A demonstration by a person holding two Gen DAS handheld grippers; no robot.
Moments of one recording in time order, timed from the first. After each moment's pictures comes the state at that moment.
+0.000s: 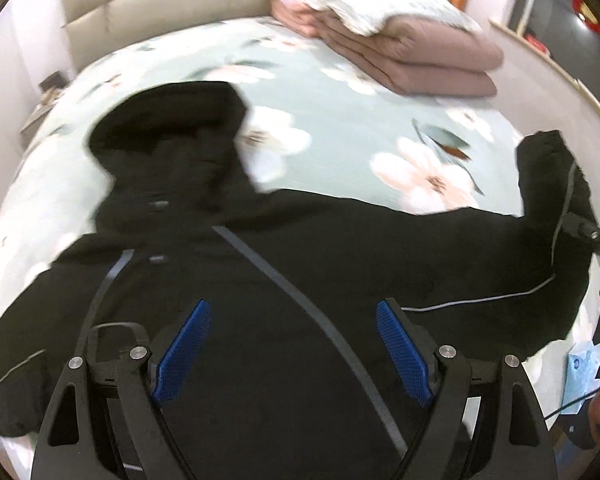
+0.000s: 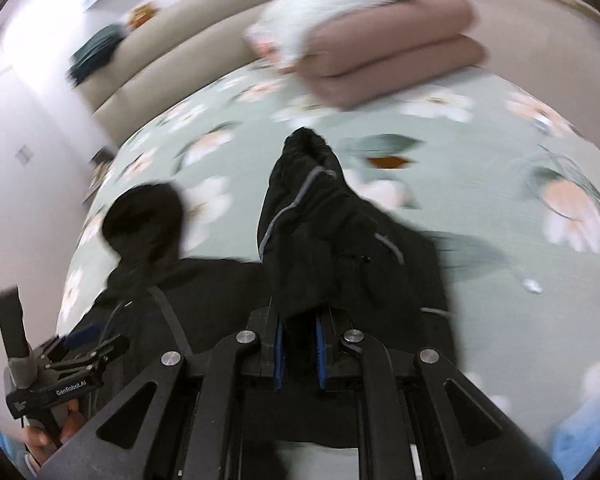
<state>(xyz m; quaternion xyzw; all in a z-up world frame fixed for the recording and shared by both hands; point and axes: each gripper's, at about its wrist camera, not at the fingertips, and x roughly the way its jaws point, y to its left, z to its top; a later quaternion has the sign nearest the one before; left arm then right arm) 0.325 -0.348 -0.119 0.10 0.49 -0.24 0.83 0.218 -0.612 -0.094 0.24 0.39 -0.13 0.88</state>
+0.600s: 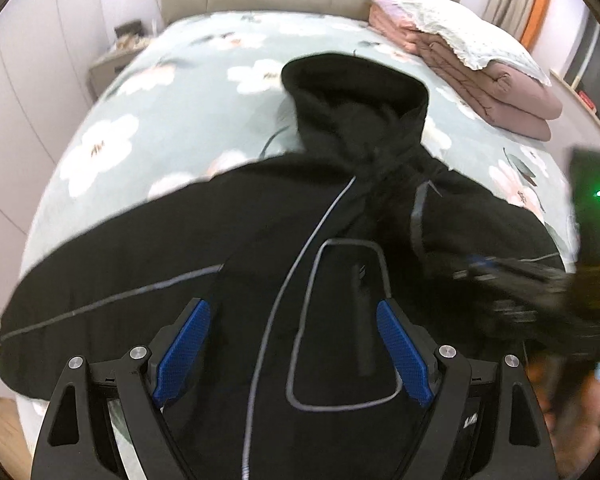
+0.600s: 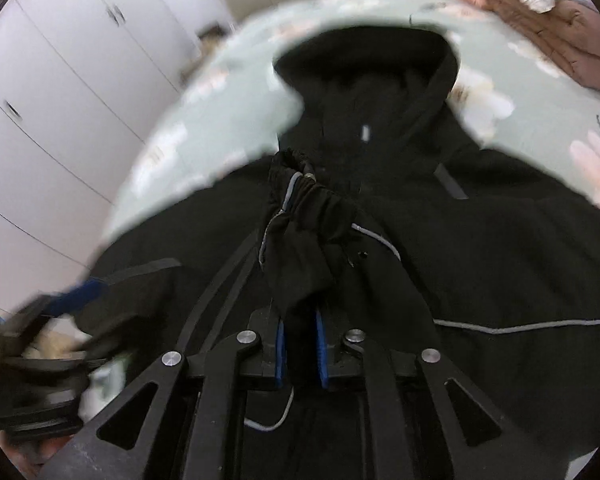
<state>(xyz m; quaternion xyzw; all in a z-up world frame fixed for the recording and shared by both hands) 0.353 -0.092 -0.147 0.03 0.52 -0.17 0.84 0.377 -0.275 -0.194 0.15 0.51 0.05 0.84</state>
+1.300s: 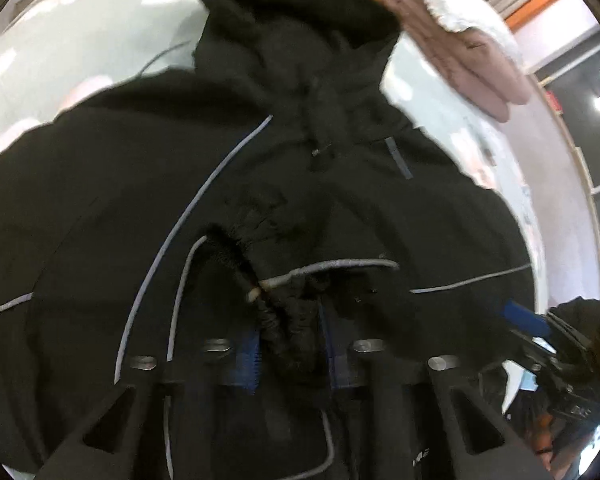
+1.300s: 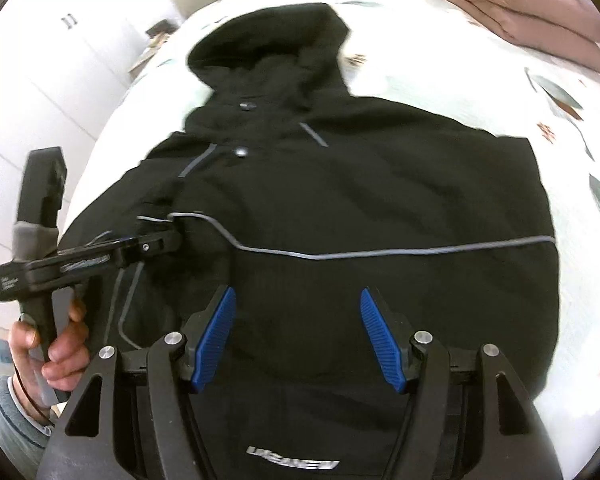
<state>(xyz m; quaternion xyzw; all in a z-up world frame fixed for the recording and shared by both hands) 0.415 -0.186 -0.236 -0.04 0.61 -0.28 0.74 0.317 -0.391 -0.196 0.17 0.53 -0.02 0.83</state>
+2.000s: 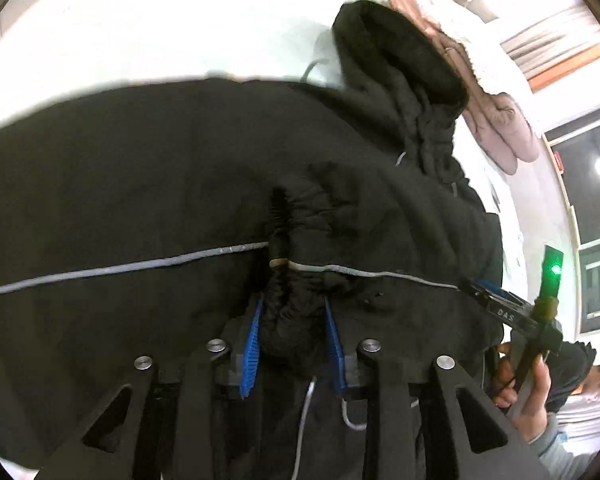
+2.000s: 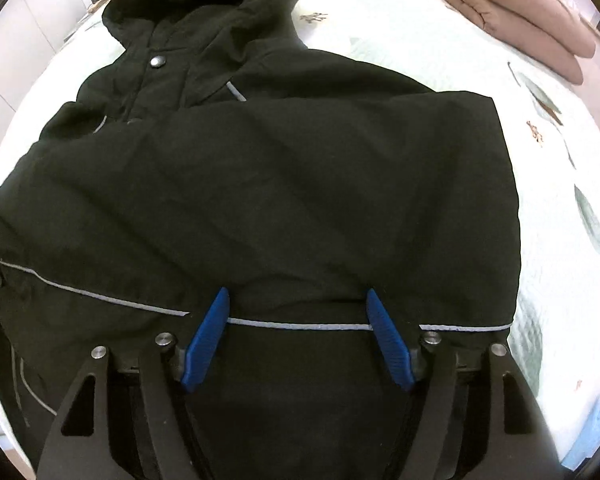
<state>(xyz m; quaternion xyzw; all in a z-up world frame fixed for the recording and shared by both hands) 0.410 -0.037 -0.236 -0.12 0.60 -0.24 0.75 0.380 -0.385 -0.259 0.09 0.59 -0.12 0.79</state>
